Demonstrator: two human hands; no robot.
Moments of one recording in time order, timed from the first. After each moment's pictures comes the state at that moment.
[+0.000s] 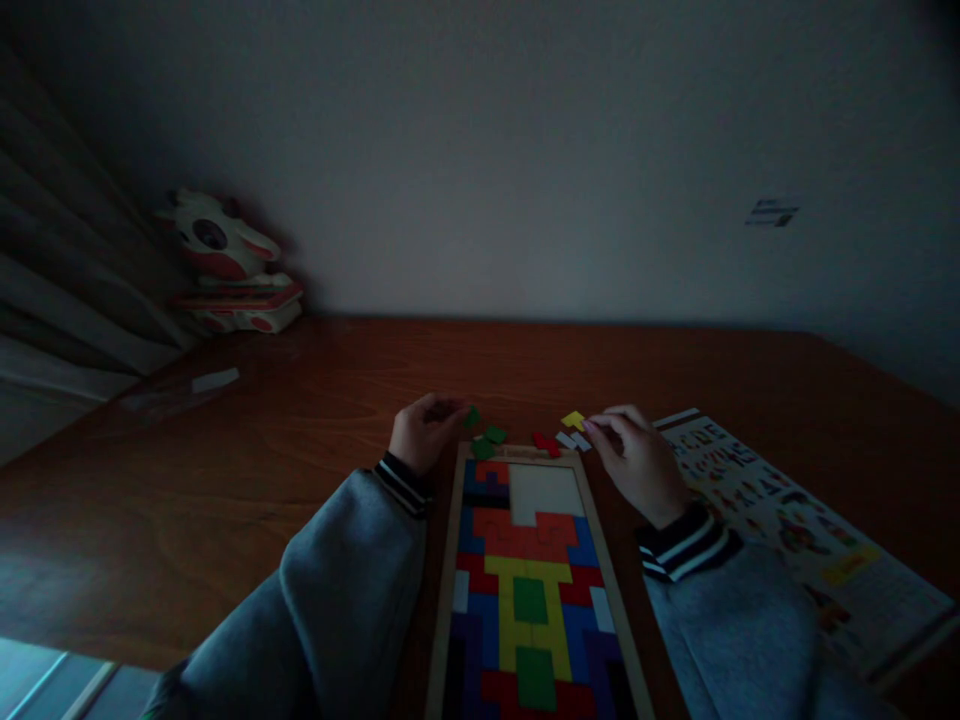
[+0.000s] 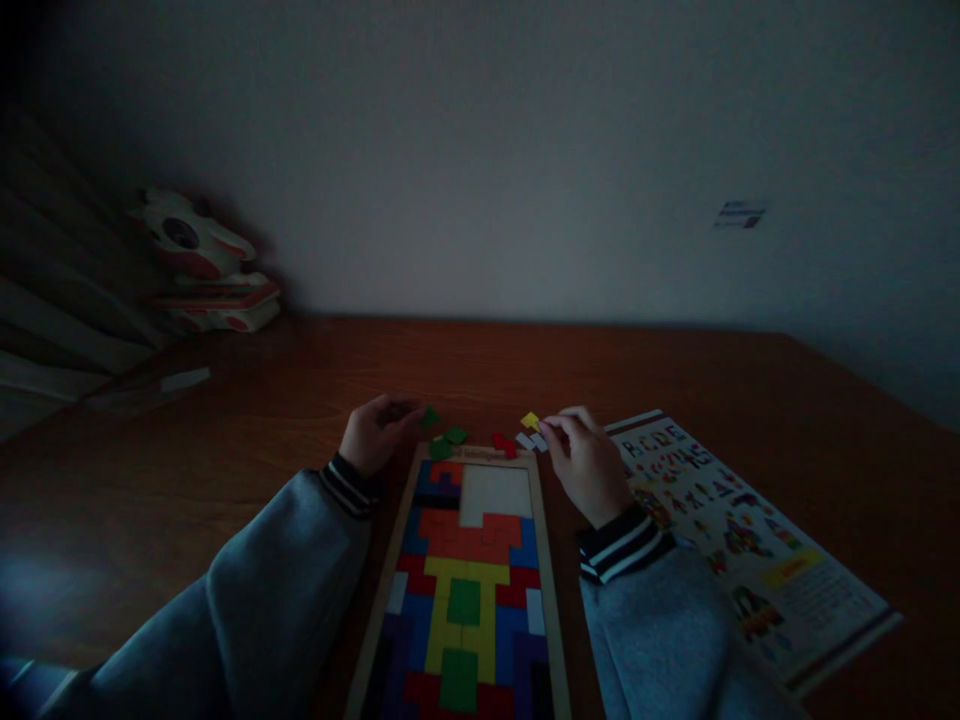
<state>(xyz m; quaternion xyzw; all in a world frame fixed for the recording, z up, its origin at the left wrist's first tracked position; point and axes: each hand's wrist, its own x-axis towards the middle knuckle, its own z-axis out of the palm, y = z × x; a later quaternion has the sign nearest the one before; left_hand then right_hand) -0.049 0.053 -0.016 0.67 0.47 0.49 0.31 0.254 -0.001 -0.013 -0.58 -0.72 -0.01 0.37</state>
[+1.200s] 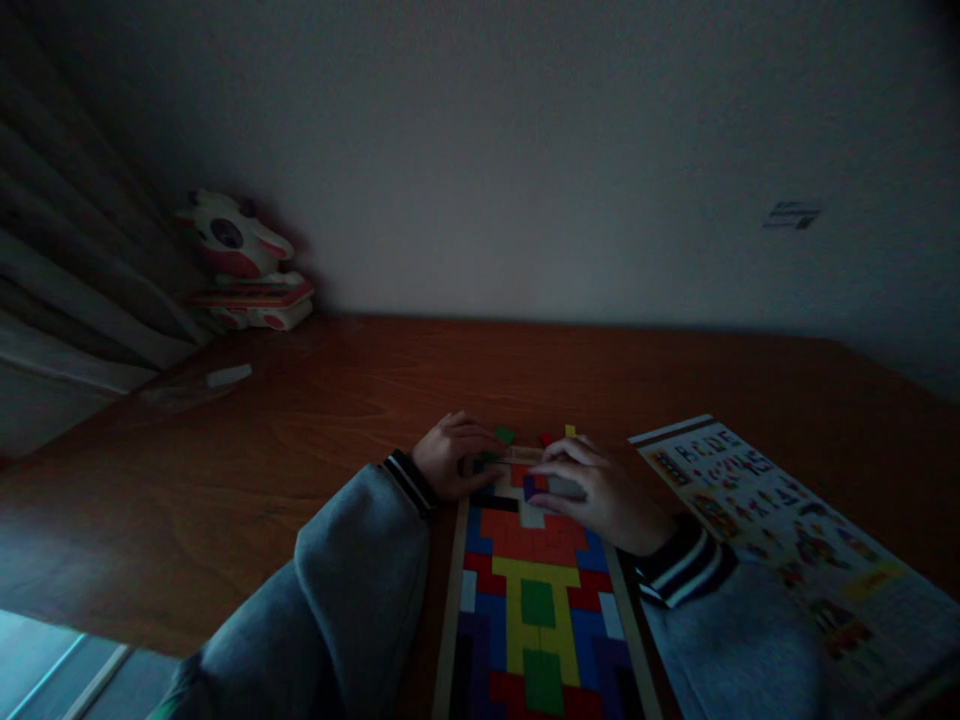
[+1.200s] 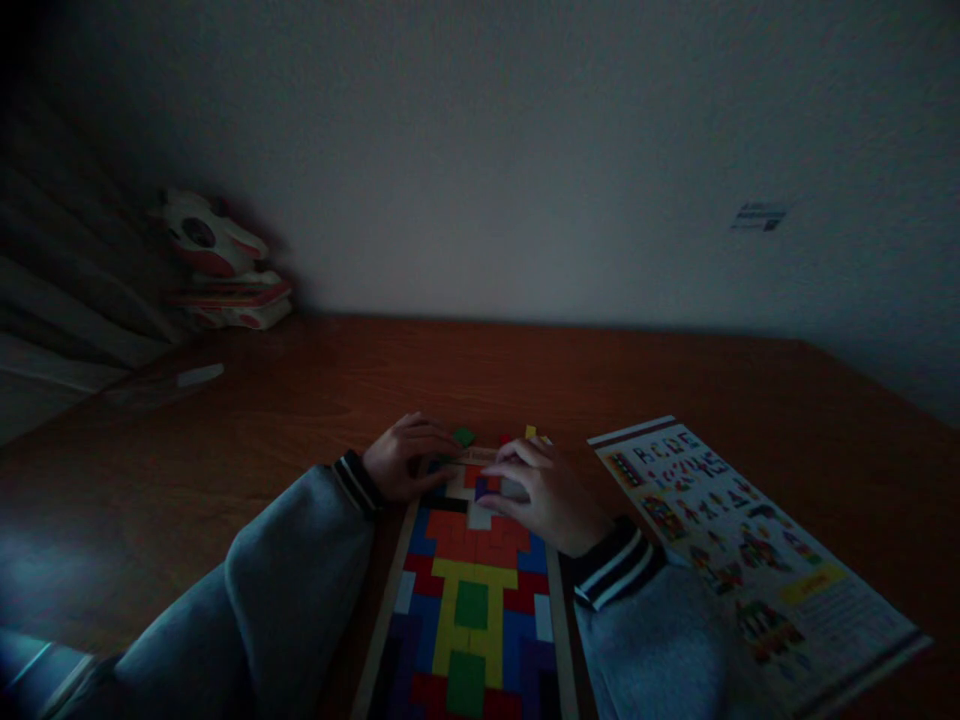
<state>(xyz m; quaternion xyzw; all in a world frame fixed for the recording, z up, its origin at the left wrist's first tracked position) -0.050 0.040 -0.006 0.93 0.22 0.29 0.09 0.213 -0.020 -0.005 -0.42 -0.87 0.09 0.25</state>
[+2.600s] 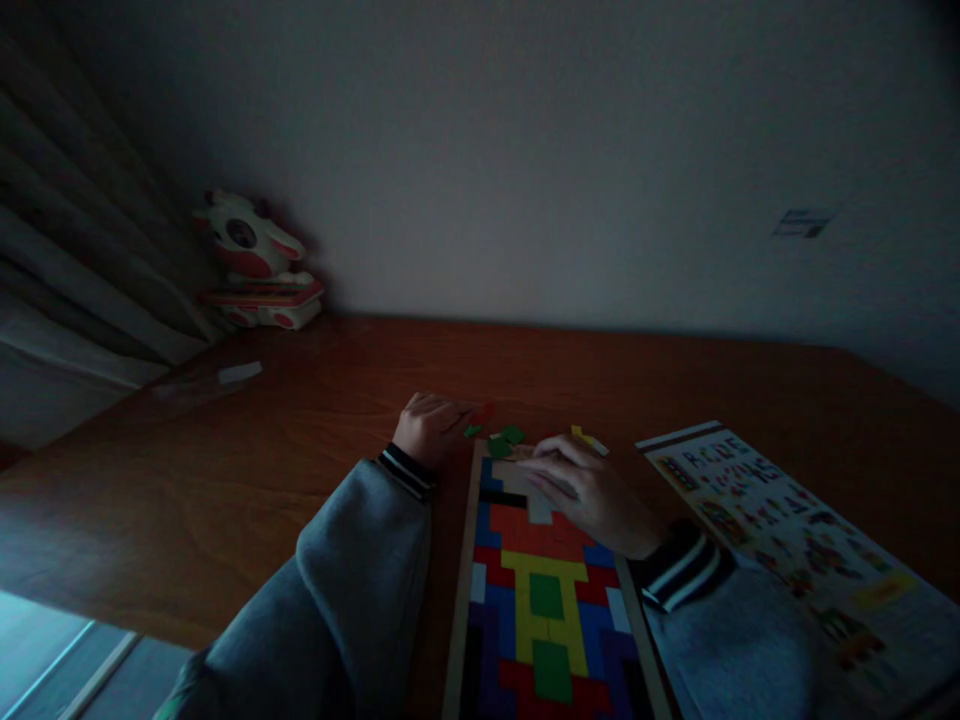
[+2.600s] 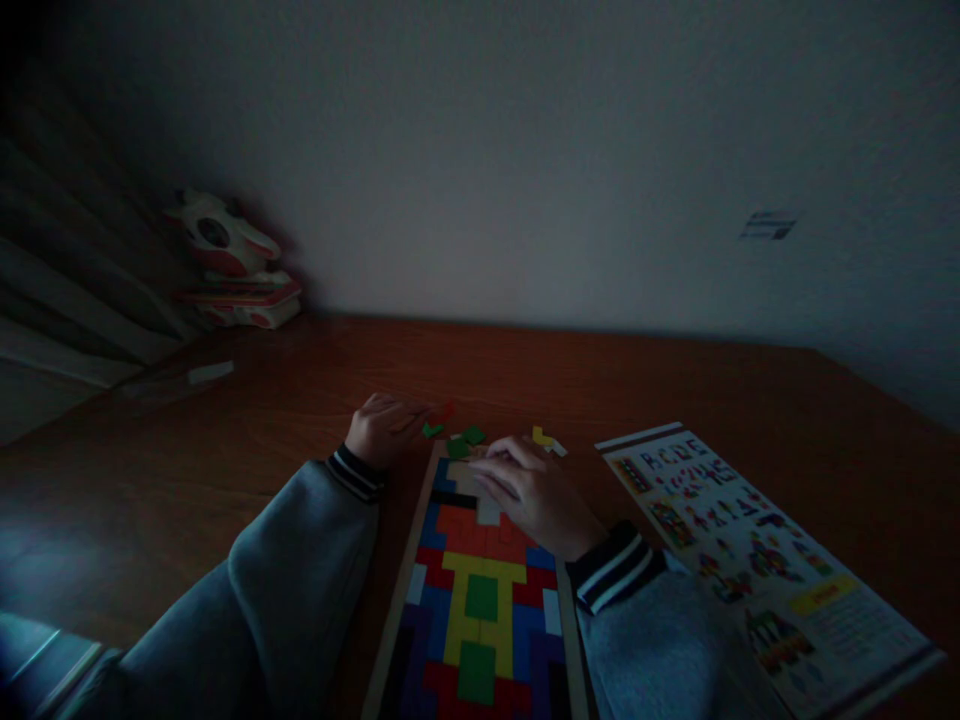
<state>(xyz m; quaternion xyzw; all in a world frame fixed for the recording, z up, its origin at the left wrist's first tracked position) -0.074 0.058 -0.009 0.82 0.37 0.43 -0.09 0.186 -0.022 0.006 -0.40 -0.87 0.07 0.29</state>
